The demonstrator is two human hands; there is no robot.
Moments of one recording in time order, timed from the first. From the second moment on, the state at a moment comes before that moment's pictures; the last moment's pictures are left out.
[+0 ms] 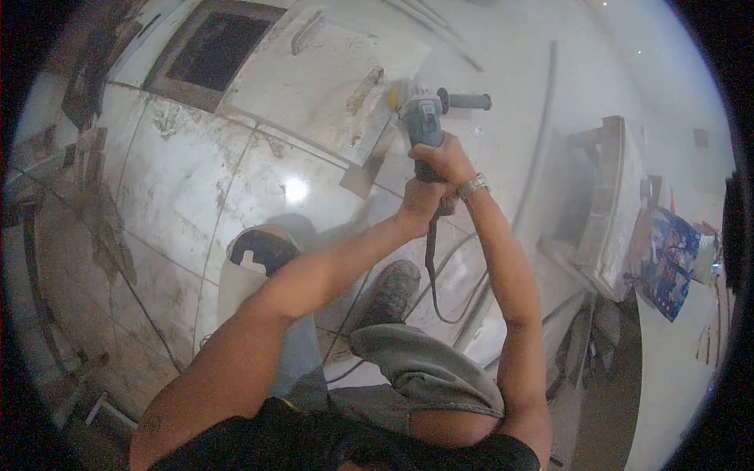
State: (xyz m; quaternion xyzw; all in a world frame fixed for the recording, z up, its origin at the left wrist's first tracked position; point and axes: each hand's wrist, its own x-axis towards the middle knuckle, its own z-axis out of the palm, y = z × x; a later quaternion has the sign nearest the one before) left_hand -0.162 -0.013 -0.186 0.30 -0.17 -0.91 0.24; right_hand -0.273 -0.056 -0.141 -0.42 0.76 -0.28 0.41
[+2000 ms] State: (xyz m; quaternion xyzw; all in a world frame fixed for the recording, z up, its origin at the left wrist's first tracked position) left_hand -0.170 -0.020 -0.194 0.28 -0.12 -0.92 0.23; right_hand -0.281 -0.066 -0.138 -0.45 0.78 -0.20 0.39
